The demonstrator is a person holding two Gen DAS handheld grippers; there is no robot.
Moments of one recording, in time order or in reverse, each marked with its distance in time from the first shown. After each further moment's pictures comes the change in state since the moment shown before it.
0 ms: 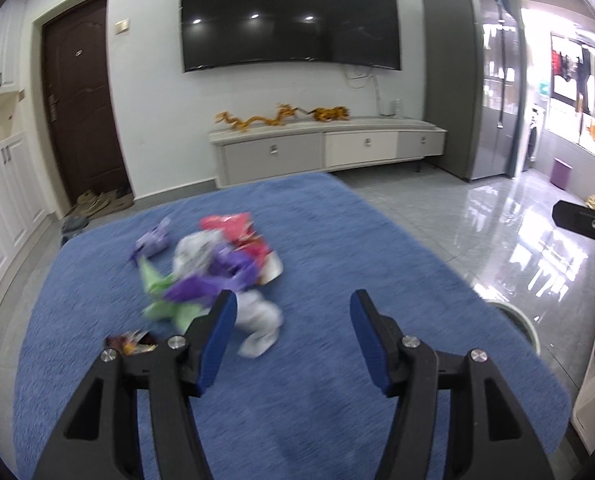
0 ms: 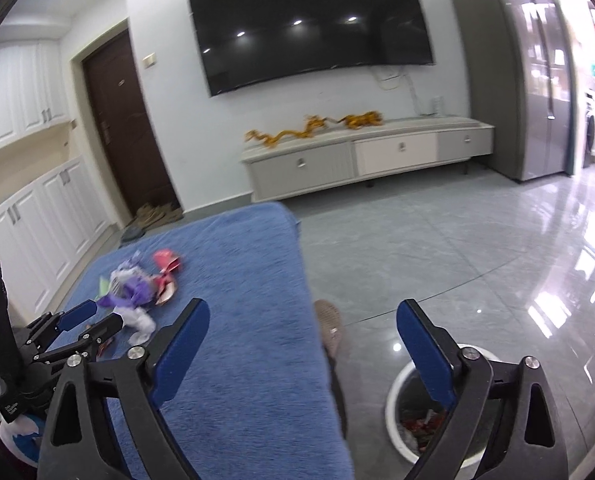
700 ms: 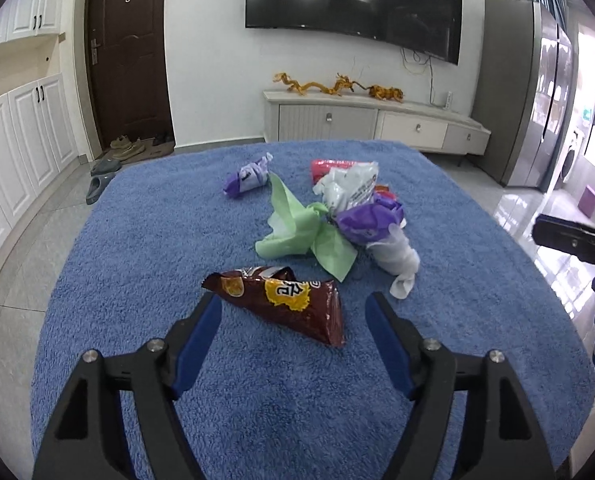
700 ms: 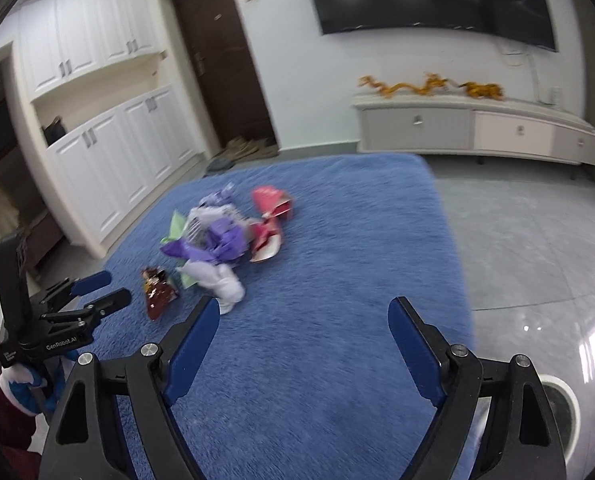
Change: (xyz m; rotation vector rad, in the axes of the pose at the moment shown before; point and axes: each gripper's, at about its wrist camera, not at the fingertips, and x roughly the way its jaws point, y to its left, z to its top) left arm 0.009 0.108 -0.038 -0.133 0.116 0.069; right arm 0.100 0.101 -0.009 -0.206 0.194 0.323
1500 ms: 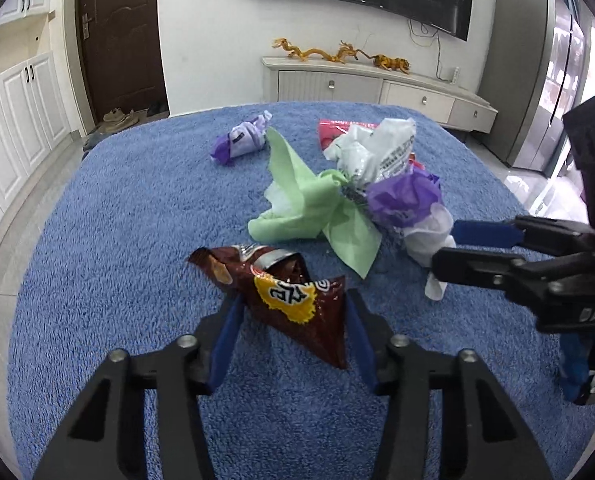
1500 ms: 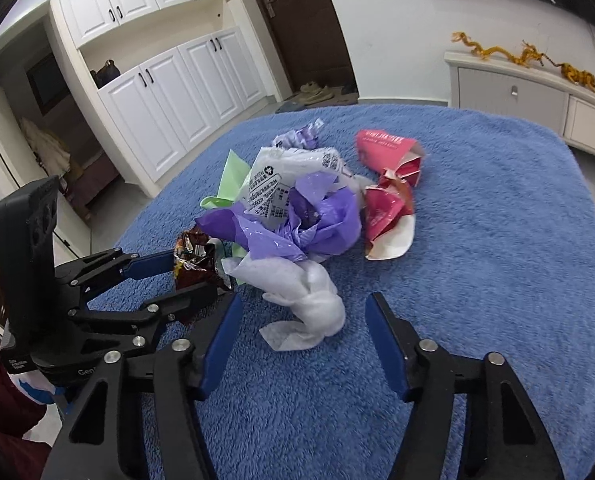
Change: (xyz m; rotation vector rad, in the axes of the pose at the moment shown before) left arm 0.046 0.003 0.004 -0.022 0.113 -0.020; right arm 0.123 0.062 0.011 -0.124 0.199 0.231
